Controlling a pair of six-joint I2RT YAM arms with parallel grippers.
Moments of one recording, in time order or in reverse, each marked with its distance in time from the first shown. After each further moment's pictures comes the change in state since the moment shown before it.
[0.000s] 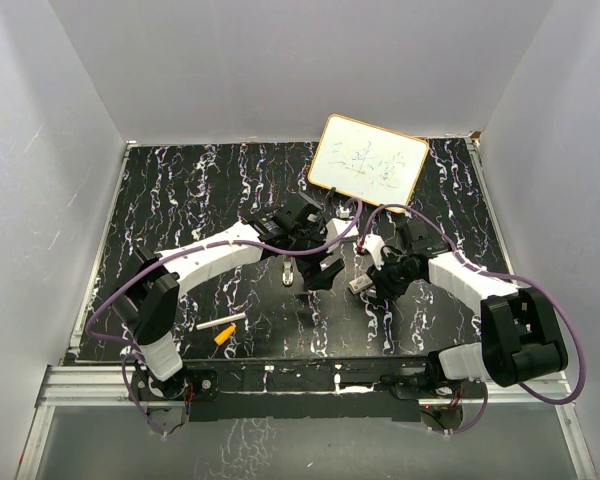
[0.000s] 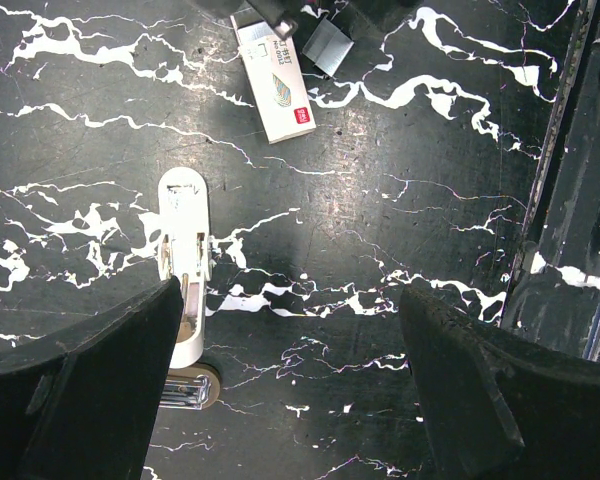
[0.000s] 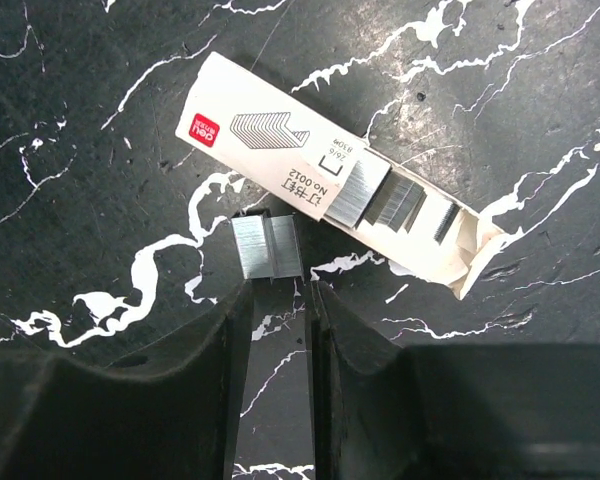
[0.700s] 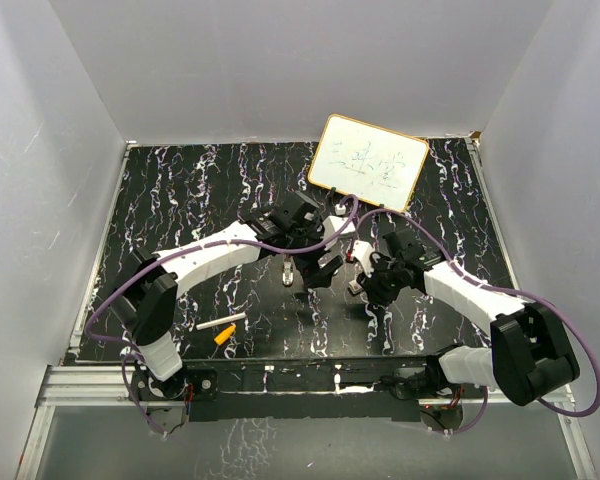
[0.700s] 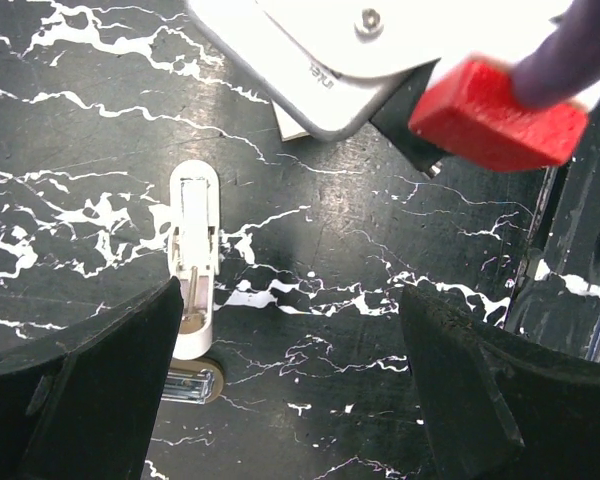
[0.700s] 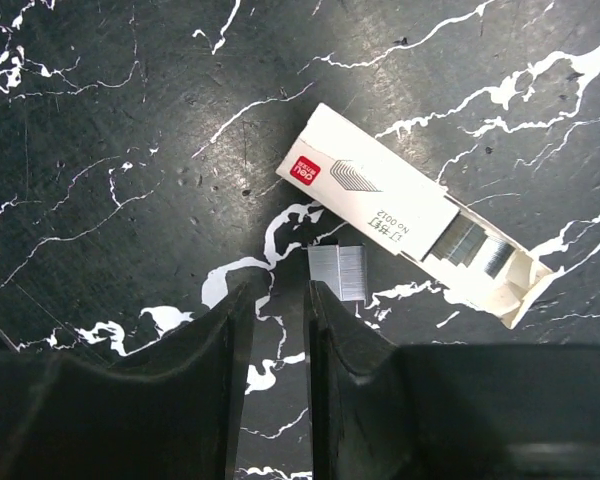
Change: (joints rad) left arm 0.016 -0.007 -0.013 0.014 -0.008 -0.024; right arm 0.131 -0.097 -0.024 0.001 0.040 0.050
